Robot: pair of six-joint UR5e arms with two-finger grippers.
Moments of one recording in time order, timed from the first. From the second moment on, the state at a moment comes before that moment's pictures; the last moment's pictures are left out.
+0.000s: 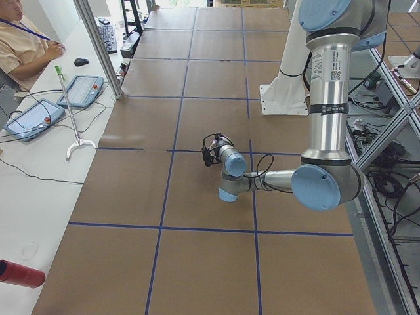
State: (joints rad) left arm -0.67 -1.53 -1.39 -3.60 -1.94 -1.98; right arm 1.57 -1.70 1.68 -1.49 2.35 0.08
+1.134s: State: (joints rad) left arm -0.67 -1.66 -1.67 -3.03 -1.74 -2.16; right arm 1.57 -1.70 1.68 -1.49 2.35 0.08
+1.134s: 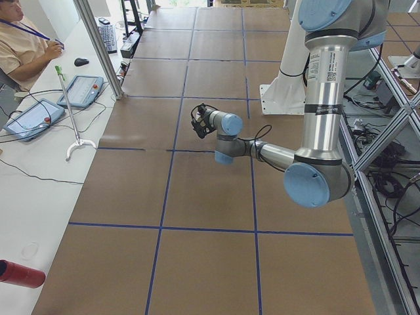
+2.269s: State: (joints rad) left arm -0.48 -2.63 -1.31 -1.51 -1.64 -2.06; right arm 1.57 -1.70 1.68 -1.49 2.35 0.08
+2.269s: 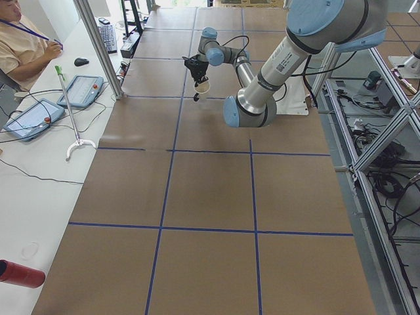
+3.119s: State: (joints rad) left arm -0.40 -2.78 -1.15 -1.24 -1.47 -2.00; right arm 1.57 -1.70 1.68 -1.49 2.35 0.08
